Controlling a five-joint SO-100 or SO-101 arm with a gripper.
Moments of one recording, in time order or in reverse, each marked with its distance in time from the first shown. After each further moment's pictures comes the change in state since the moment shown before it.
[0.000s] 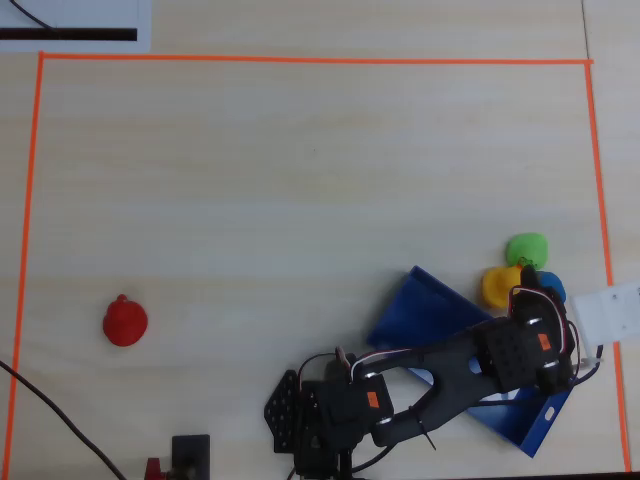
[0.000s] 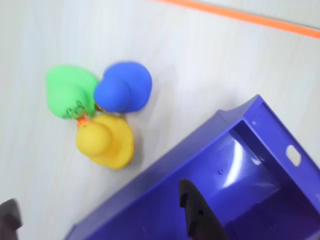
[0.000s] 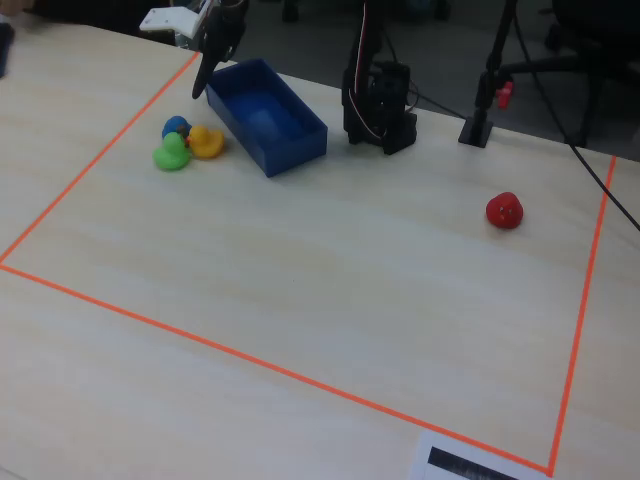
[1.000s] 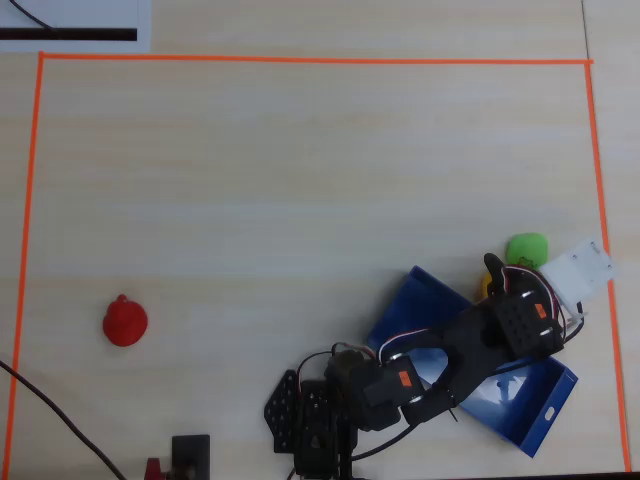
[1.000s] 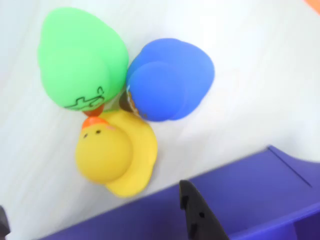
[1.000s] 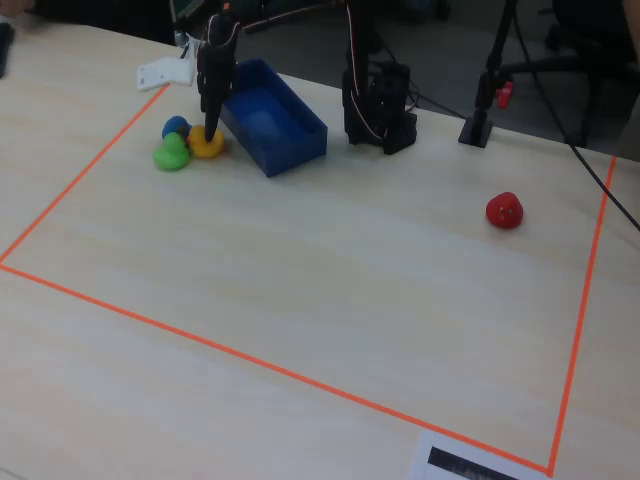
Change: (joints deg) arm -5.7 -13.5 2.5 -10.0 -12.1
